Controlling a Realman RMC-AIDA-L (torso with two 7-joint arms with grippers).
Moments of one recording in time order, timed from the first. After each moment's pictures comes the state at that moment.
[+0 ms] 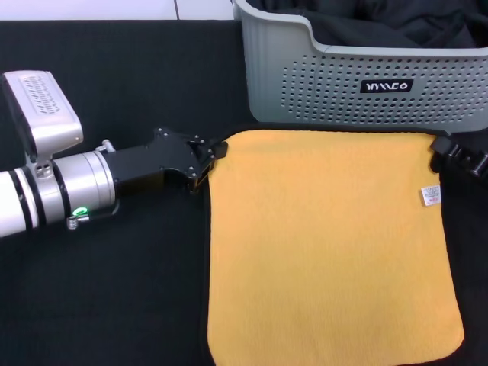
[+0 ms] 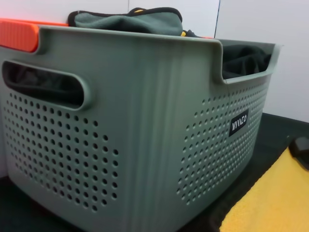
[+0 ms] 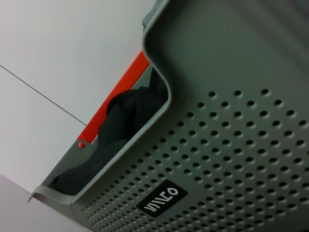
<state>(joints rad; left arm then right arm) -0.52 -2.07 0.92 0.36 1.62 1.24 -1.00 0.40 1.97 -1.43 -0.22 2.39 1.25 -1.59</state>
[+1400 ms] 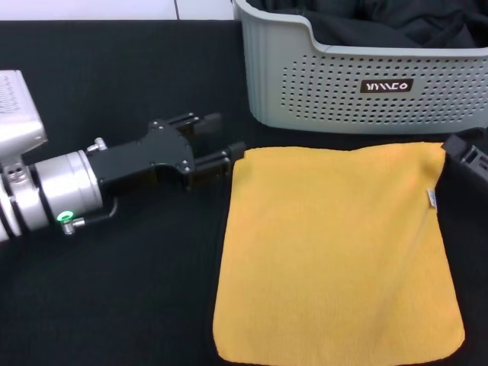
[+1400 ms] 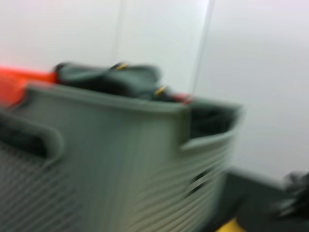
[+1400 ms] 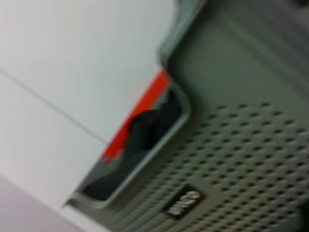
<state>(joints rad) -0.49 -2.06 0.92 0.36 1.53 1.42 -1.02 0.31 1.99 -1.36 -0.22 2.38 1.42 -1.68</state>
